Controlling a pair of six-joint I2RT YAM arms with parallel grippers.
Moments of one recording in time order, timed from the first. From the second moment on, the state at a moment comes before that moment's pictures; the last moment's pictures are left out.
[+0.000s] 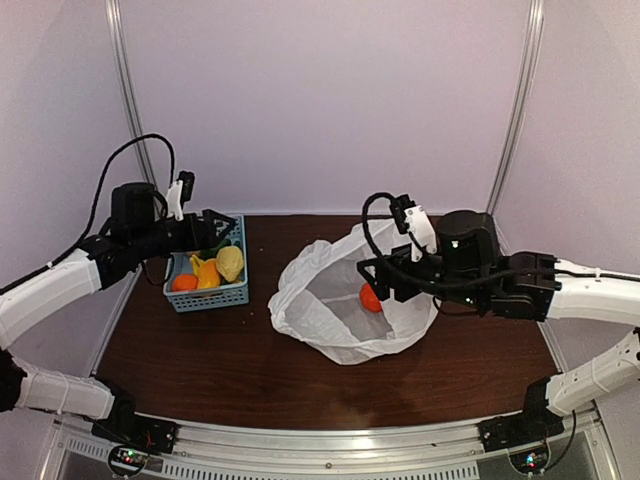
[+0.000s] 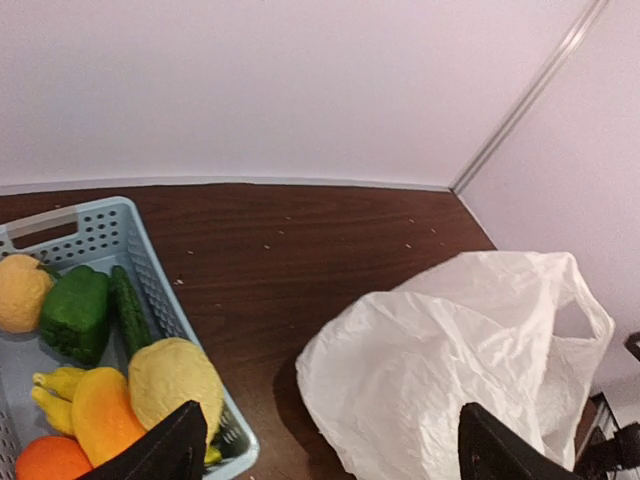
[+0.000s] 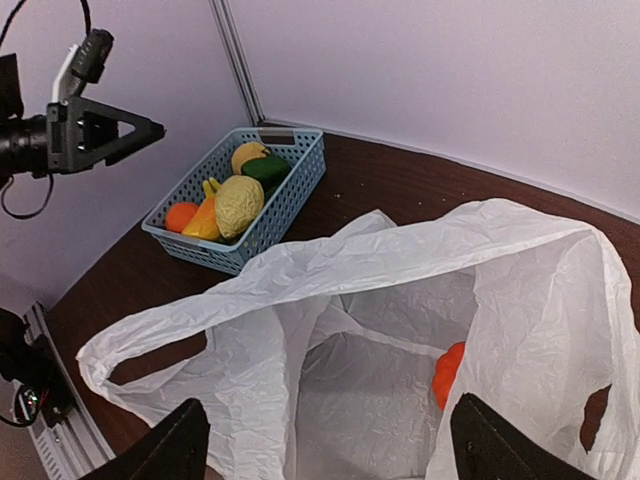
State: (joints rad) left arm -0.38 1.16 0.89 -0.07 0.25 -0.37; right arm 1.07 1.16 0.98 -0.19 0.34 0.35
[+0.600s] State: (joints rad) left arm -0.74 1.06 0.66 0.03 0.41 -0.65; right arm 1.07 1.50 1.09 -0.30 0.41 0.46
